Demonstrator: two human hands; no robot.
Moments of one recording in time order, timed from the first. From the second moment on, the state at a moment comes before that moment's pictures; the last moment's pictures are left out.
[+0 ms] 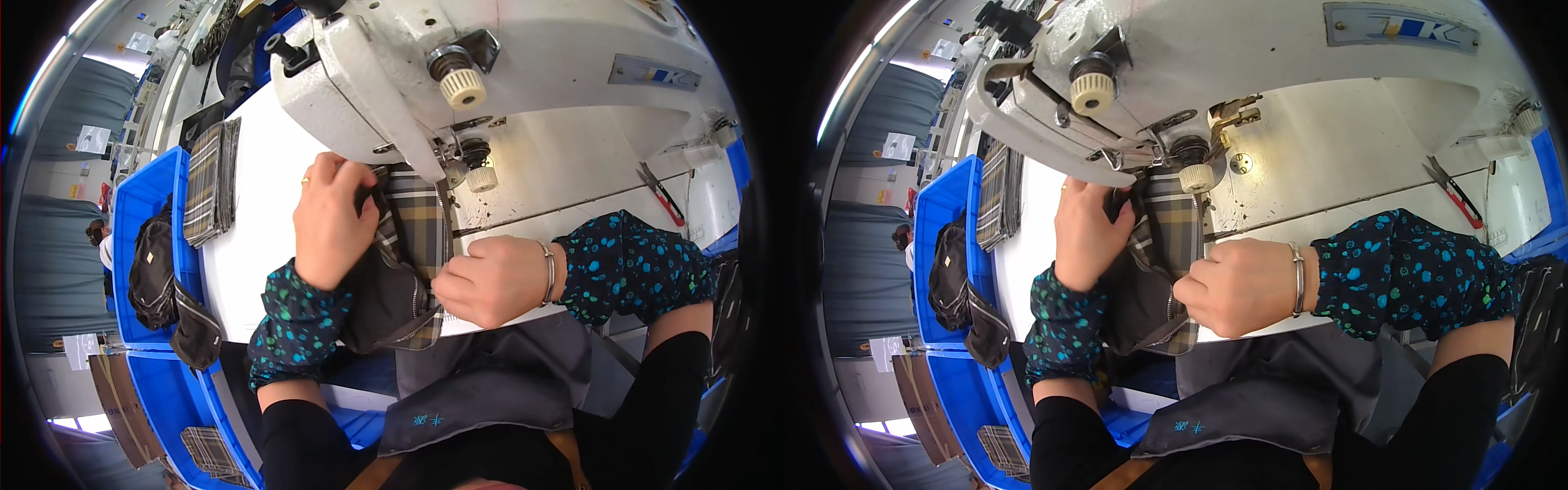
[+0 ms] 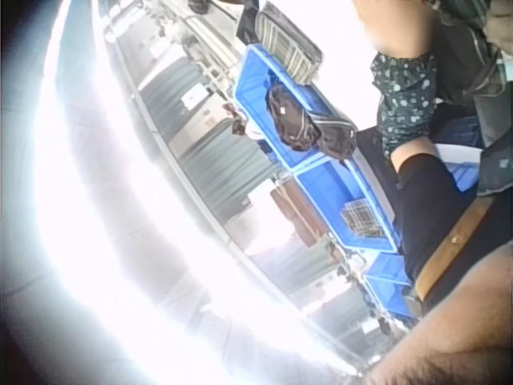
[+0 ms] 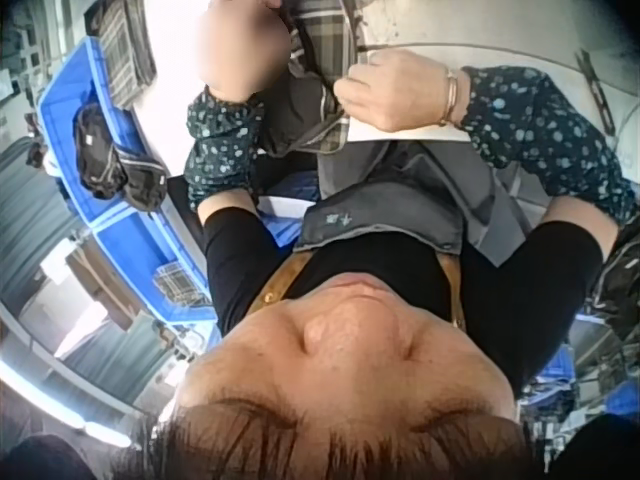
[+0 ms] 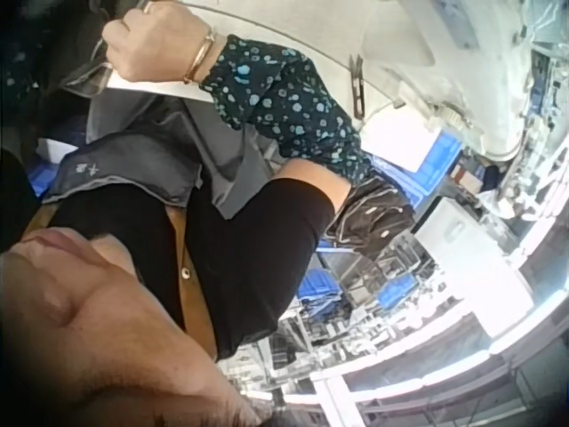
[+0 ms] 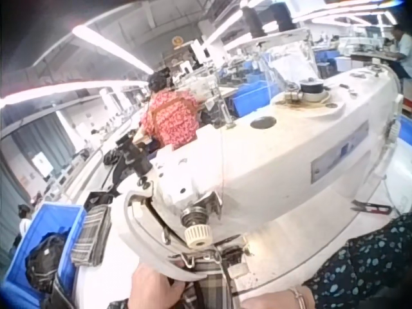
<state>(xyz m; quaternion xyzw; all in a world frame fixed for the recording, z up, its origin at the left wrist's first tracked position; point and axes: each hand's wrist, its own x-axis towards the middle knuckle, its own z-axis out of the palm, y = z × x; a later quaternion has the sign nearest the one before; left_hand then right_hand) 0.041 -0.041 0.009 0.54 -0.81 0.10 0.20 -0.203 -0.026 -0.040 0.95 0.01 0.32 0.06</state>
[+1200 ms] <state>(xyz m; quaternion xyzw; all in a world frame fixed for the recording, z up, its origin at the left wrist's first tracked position) 0.002 -0.001 0.001 0.44 -0.89 0.00 0.14 -0.208 -0.023 -0.043 0.95 -0.01 0.29 0.10</state>
